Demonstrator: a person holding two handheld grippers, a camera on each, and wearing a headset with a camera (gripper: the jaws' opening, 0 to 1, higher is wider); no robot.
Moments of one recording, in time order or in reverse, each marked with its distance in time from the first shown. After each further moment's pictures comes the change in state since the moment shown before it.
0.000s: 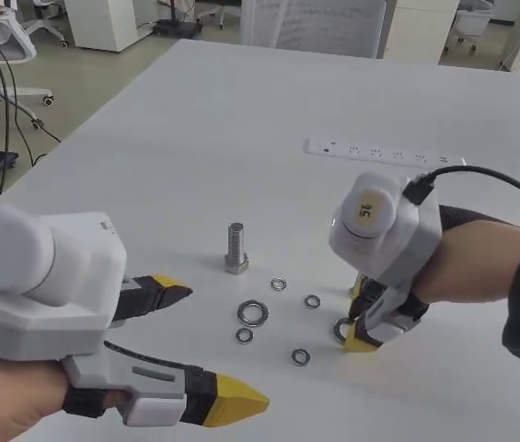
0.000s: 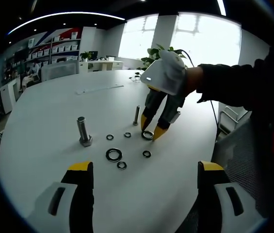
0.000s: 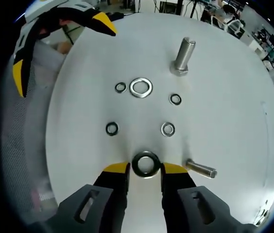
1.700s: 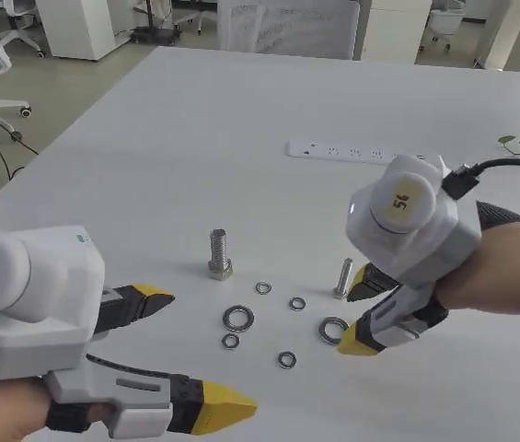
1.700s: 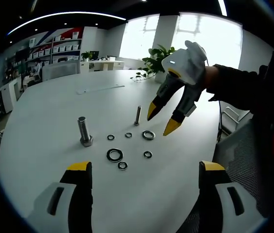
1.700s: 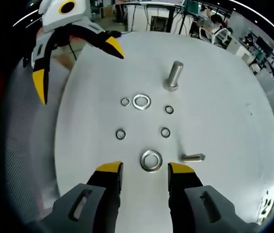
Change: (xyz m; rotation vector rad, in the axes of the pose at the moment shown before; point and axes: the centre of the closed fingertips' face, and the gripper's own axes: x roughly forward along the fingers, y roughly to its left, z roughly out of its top) left arm -0.003 0.001 -0.003 -0.005 -0.001 0.009; right arm -0.031 0.014 0.011 0.043 -0.140 -0.083
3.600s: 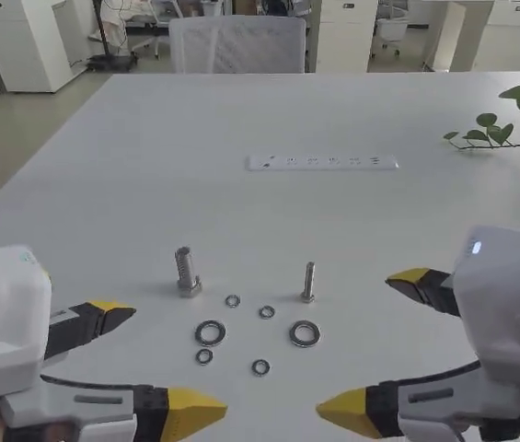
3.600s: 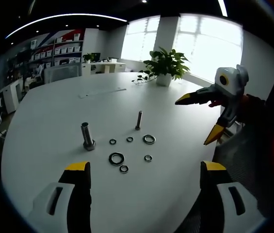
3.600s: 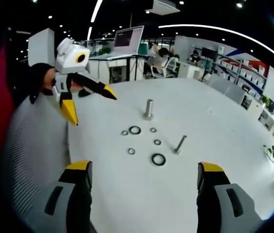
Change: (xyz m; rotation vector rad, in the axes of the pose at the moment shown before) left arm -0.009 -0.003 0.009 -0.002 -0.018 0.017; right arm -0.068 0.043 -0.007 0.305 -0.472 -0.288
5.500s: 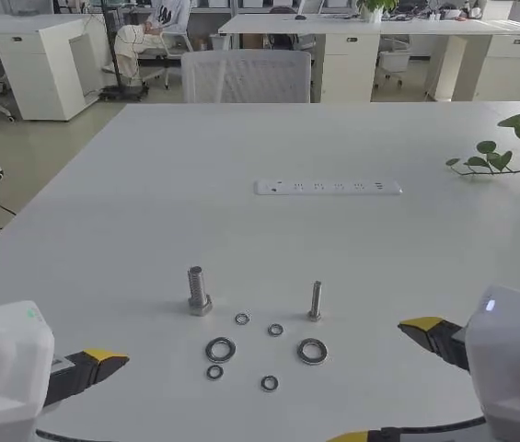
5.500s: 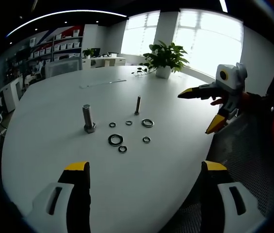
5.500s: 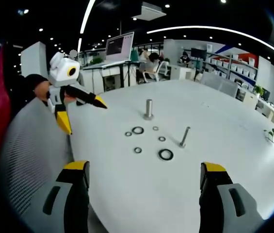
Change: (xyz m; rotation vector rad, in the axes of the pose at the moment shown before) left arm -0.015 -0.002 -0.036 0.009 0.054 0.006; right arm -0.003 0.017 -0.014 0.116 -0.077 -0.039
